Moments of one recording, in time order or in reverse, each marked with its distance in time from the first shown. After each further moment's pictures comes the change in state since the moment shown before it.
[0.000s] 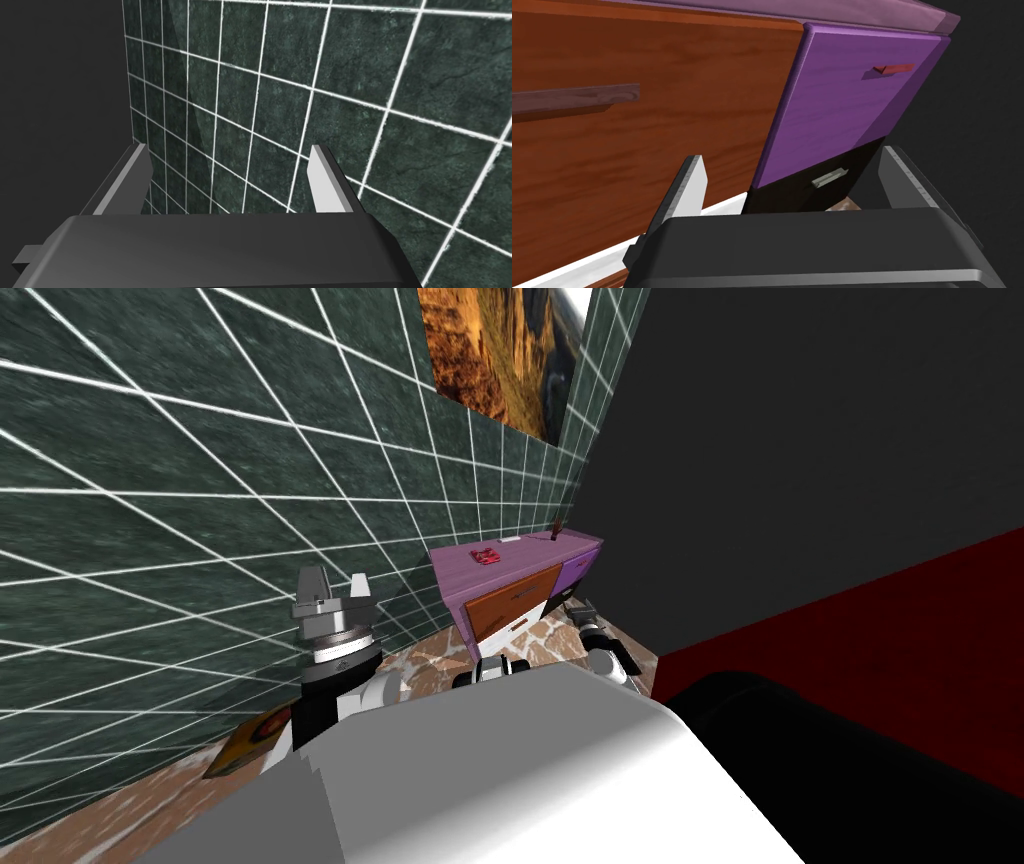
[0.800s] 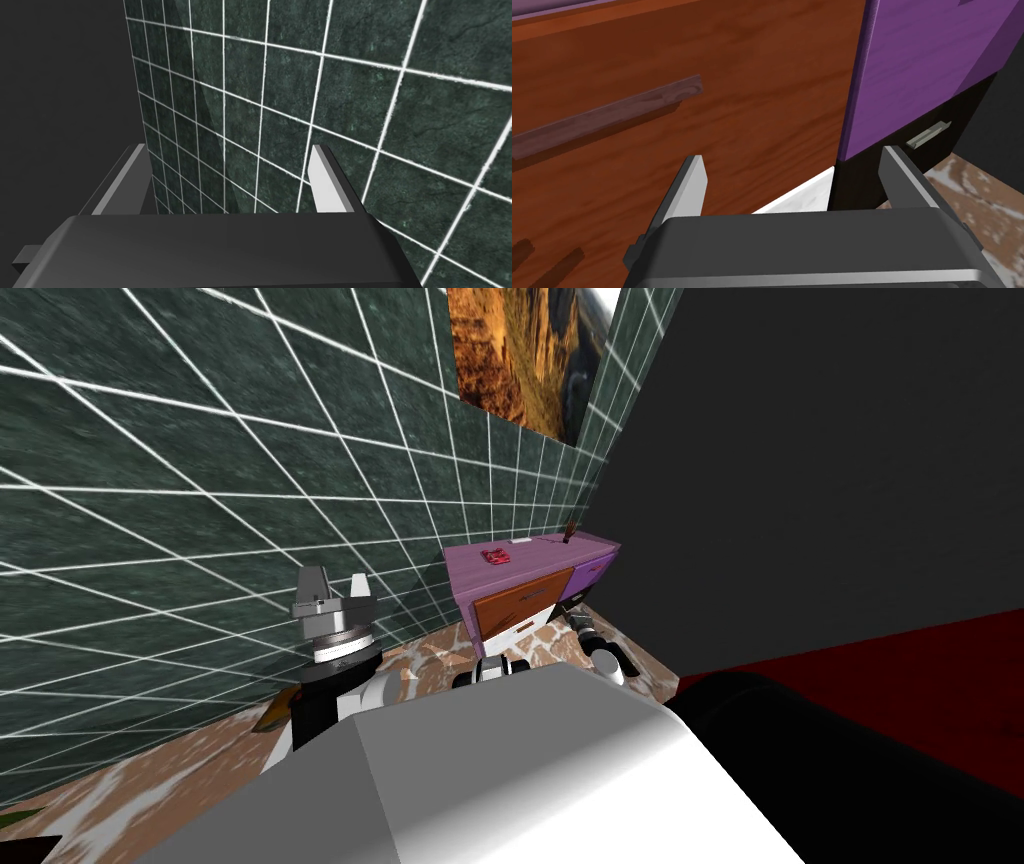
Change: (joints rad) left arm 0.000 0.000 0.000 0.000 0.000 0.000 0.000; right arm -0.014 0.017 -0.021 0.075 -0.224 0.097 -0.078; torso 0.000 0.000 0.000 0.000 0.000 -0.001
